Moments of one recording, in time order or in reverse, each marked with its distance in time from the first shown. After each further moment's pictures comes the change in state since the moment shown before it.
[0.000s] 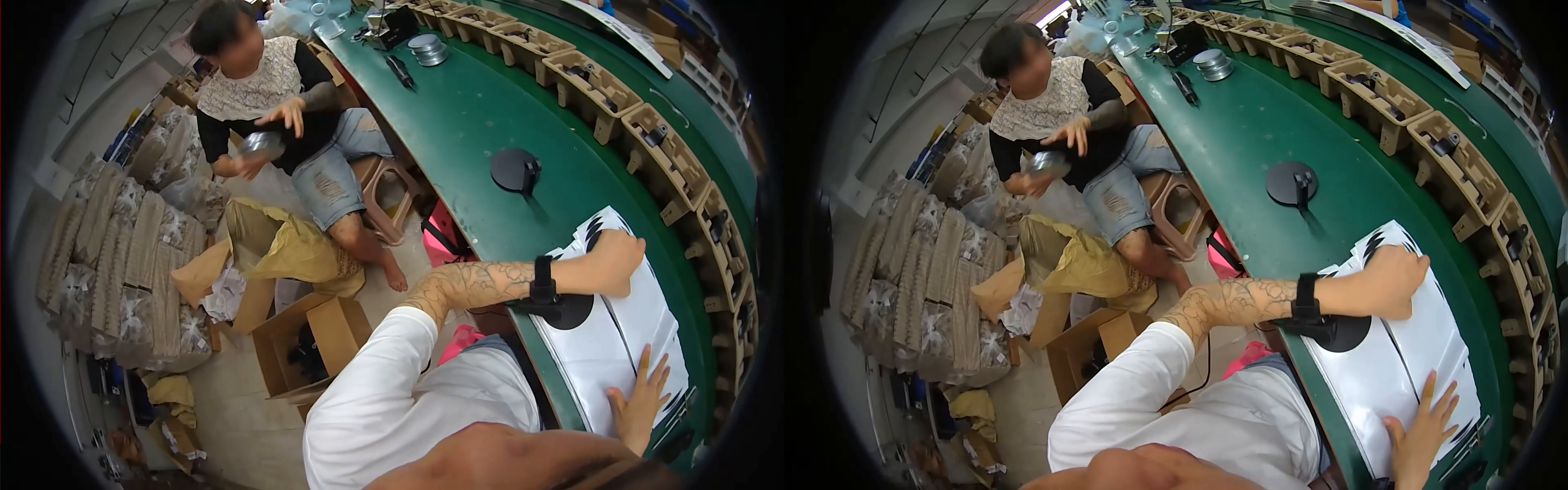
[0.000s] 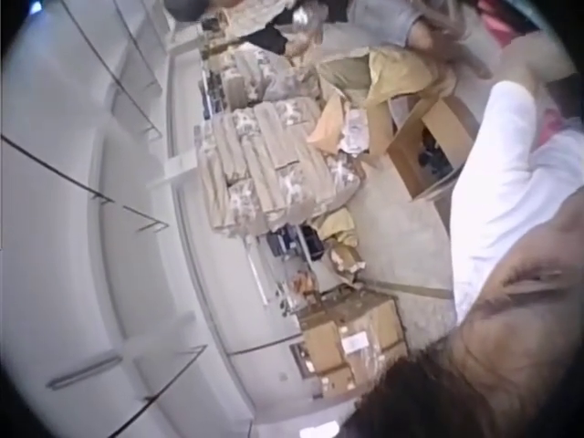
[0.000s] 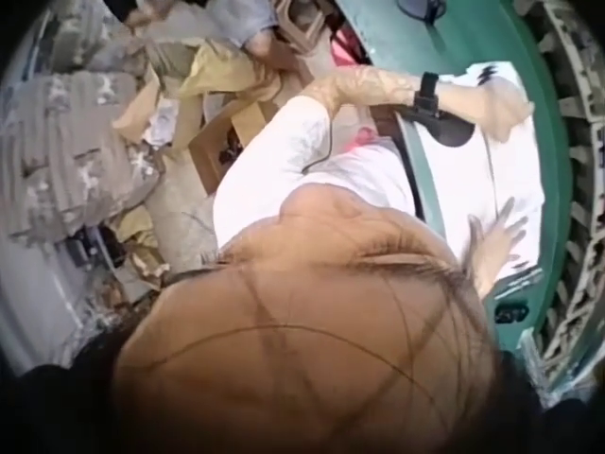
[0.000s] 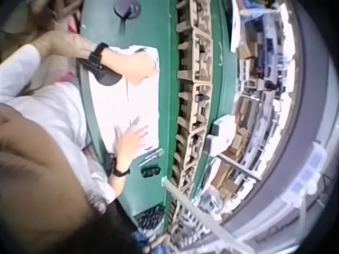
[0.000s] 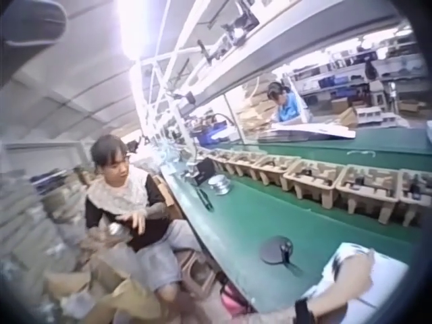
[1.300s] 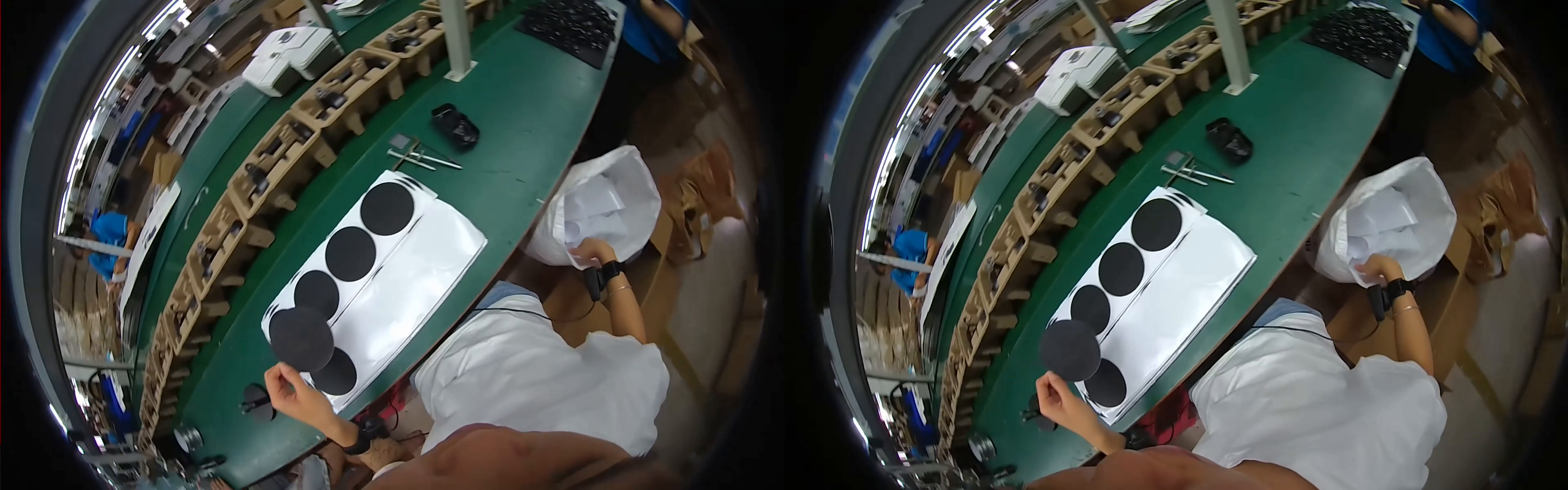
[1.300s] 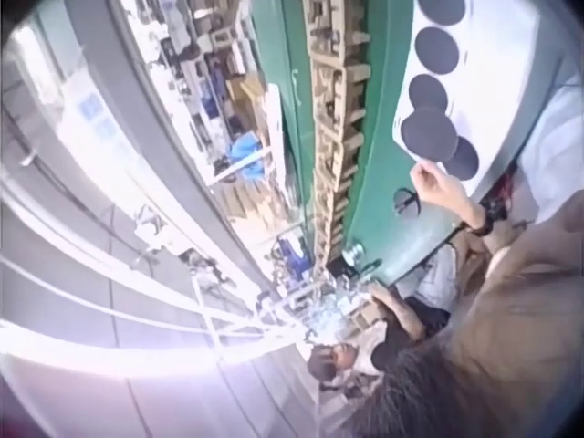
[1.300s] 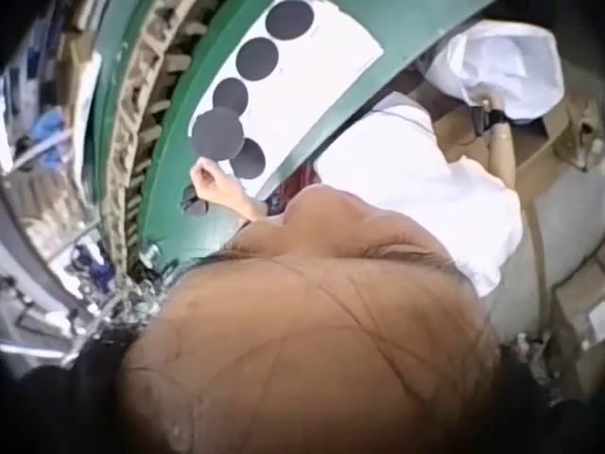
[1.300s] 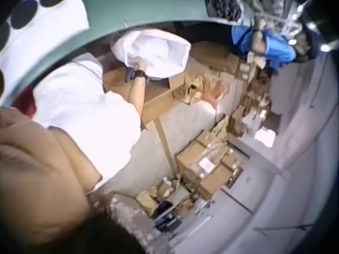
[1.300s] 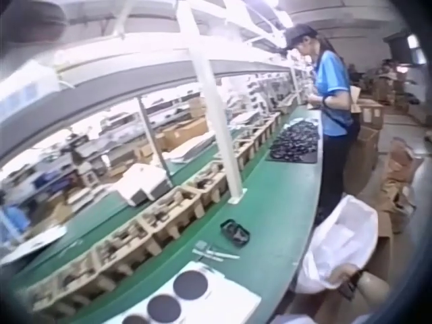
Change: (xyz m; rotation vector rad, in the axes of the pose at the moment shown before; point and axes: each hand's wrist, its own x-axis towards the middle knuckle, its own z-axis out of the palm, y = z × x) left_hand -0.152 -0.086 -0.142 -0.704 0.173 -0.104; right_hand -0.301 -0.041 0.417 0.876 -0.331 1.230
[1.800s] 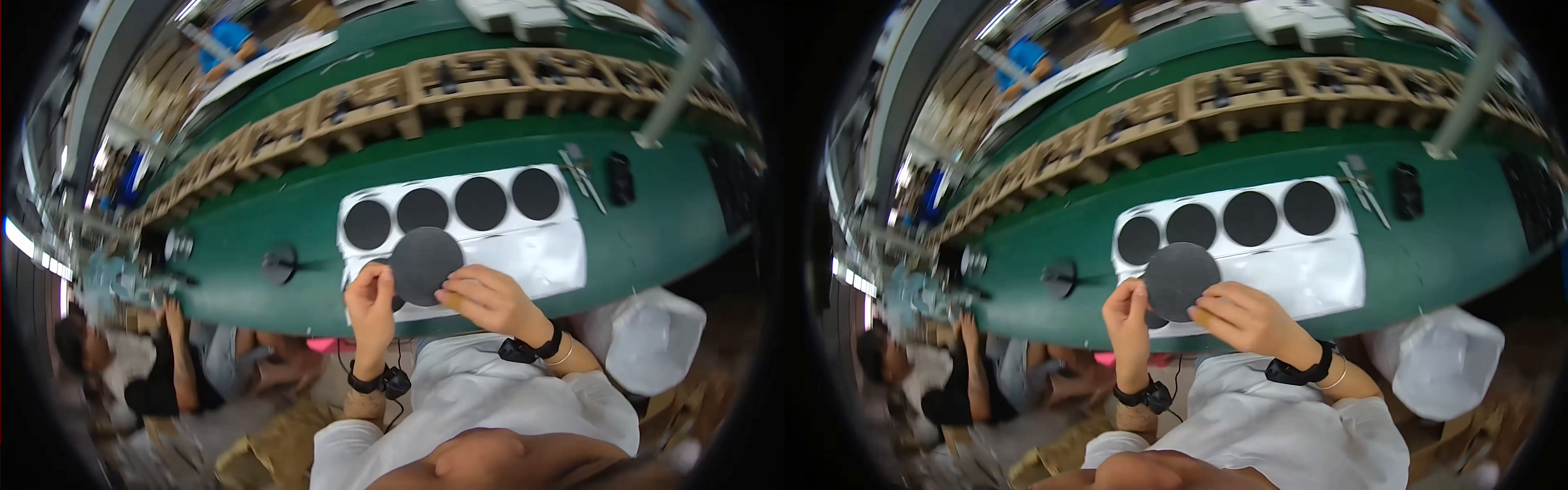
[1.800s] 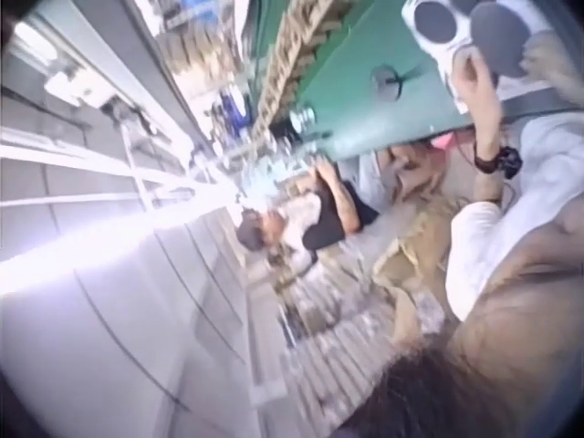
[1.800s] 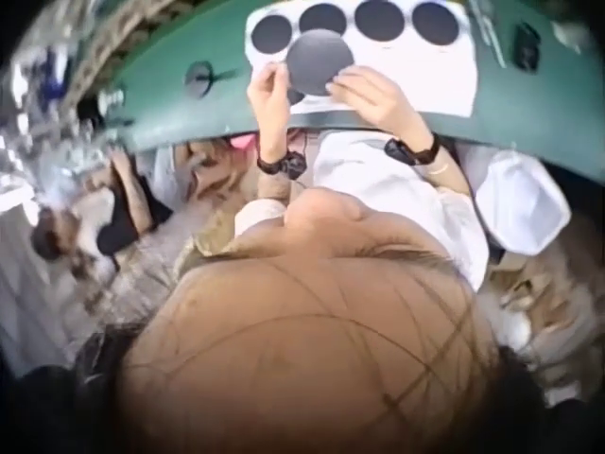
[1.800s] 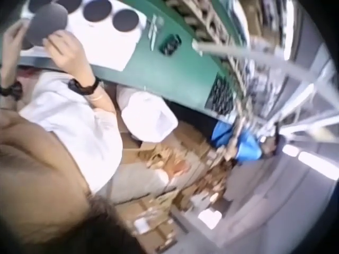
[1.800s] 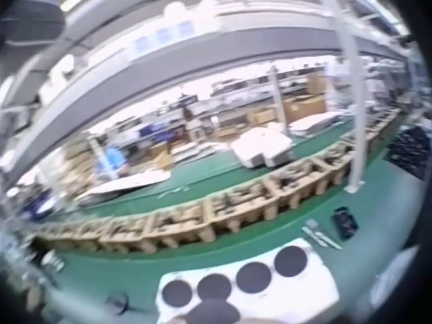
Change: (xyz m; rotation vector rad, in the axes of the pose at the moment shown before) left_hand -0.028 0.031 0.051 -0.373 -0.030 -0.343; right_hand -0.265 -0.395 -0.117 0.381 0.523 -2.209
